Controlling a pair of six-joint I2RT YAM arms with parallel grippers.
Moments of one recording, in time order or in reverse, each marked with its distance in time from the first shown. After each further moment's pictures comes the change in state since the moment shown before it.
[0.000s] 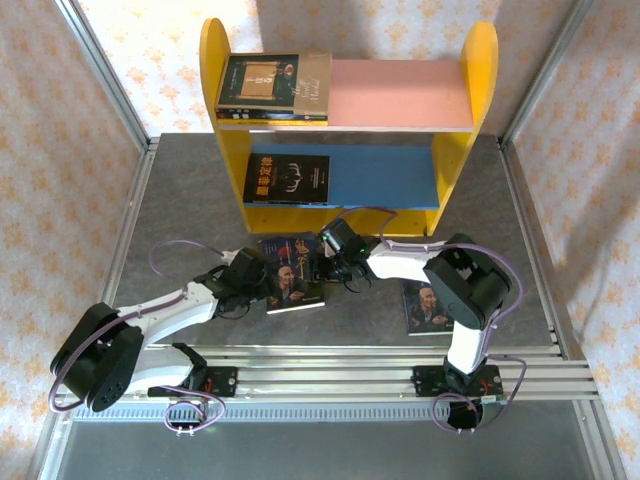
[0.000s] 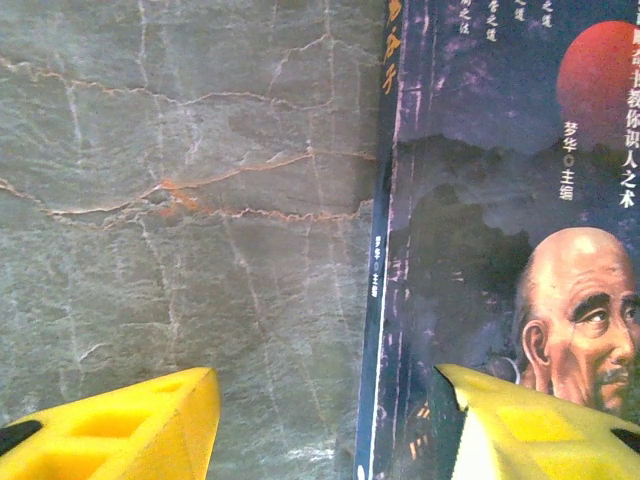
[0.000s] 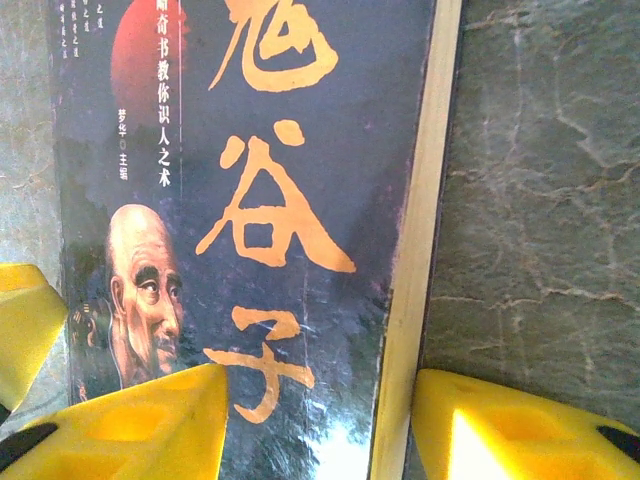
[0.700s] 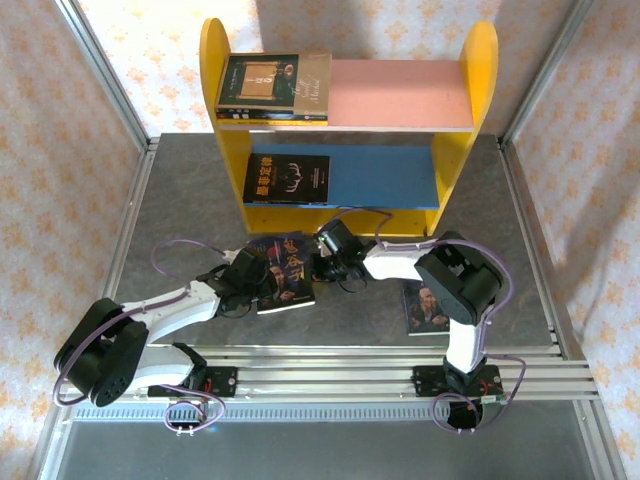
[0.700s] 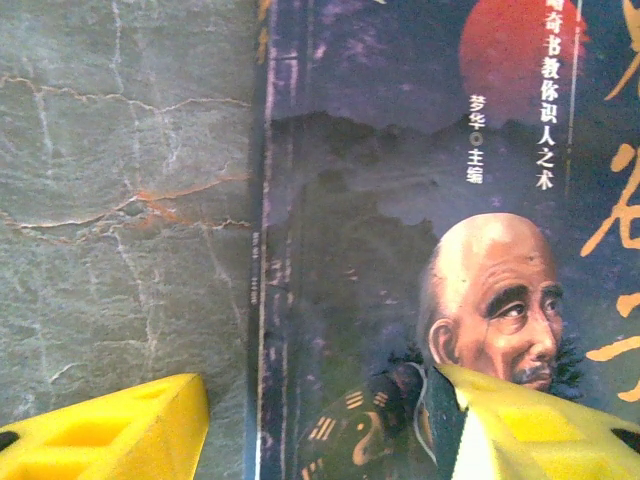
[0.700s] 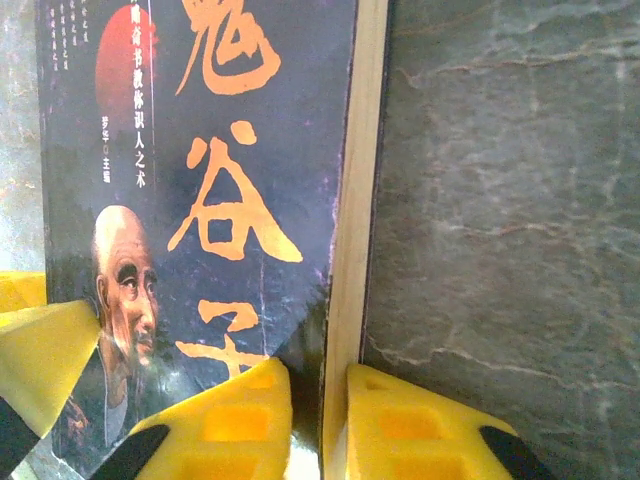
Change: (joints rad) left arm 0.002 0.033 0.000 0.037 0.011 0.000; right arm 0.005 0.051 -0.004 0.115 -0.033 0.003
